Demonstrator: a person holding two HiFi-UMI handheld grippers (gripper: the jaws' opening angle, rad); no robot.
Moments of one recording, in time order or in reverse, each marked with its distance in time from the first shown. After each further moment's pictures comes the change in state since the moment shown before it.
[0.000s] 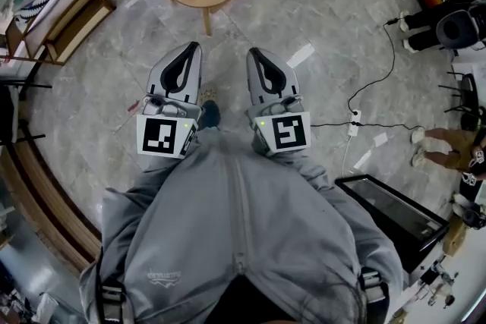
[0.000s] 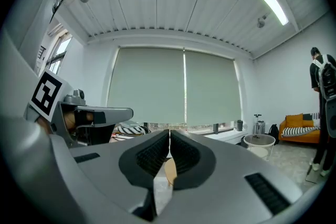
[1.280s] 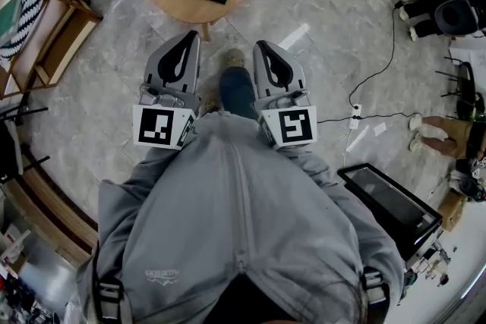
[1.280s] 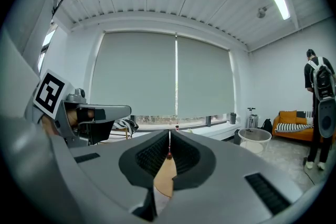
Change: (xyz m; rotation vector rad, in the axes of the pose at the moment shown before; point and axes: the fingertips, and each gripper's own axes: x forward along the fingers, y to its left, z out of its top) left arm 0.096 0.075 -0.018 -0.045 0.036 -0.069; right arm 0.092 -0.050 -0.026 0.009 0.134 -0.069
